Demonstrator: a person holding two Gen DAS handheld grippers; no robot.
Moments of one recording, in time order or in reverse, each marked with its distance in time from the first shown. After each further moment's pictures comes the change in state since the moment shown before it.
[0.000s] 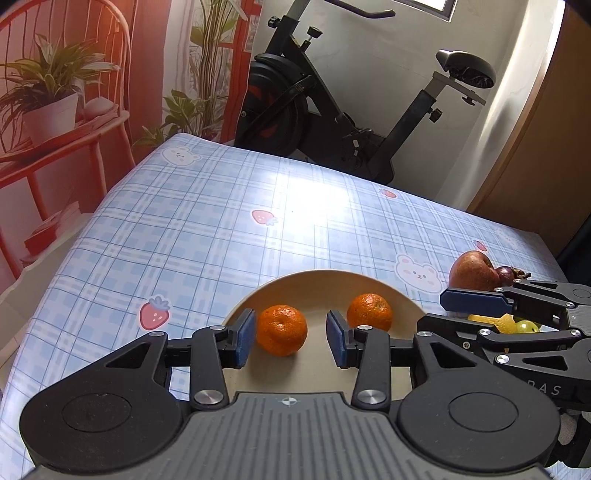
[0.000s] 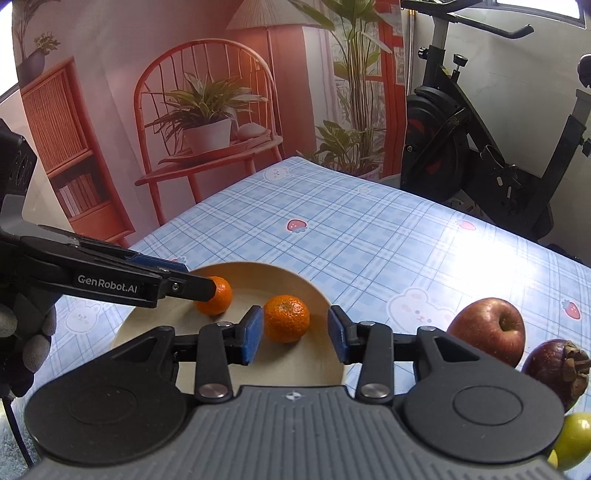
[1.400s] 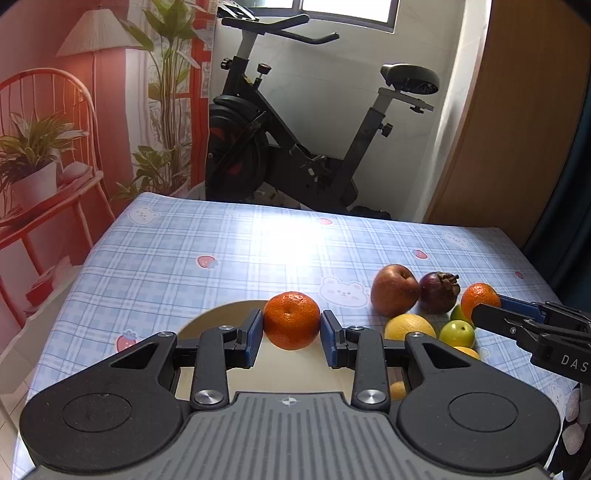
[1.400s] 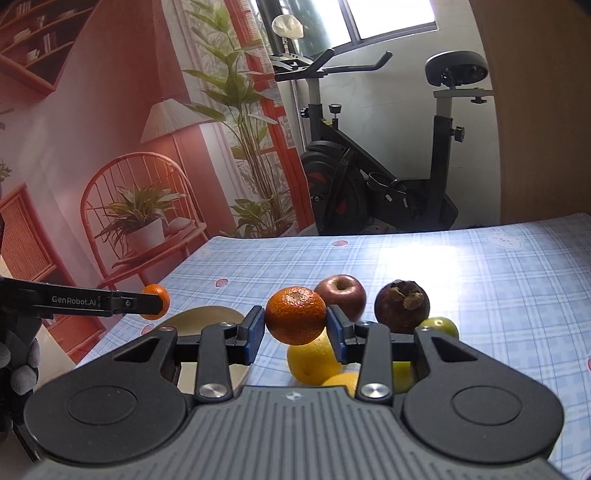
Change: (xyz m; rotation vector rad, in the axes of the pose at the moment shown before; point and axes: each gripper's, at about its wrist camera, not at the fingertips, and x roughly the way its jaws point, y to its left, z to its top) left arm -0.056 -0.066 0.007 0.118 -0.082 -0.001; right arm -0.127 -0.033 -0.040 0.233 -0.248 -0.148
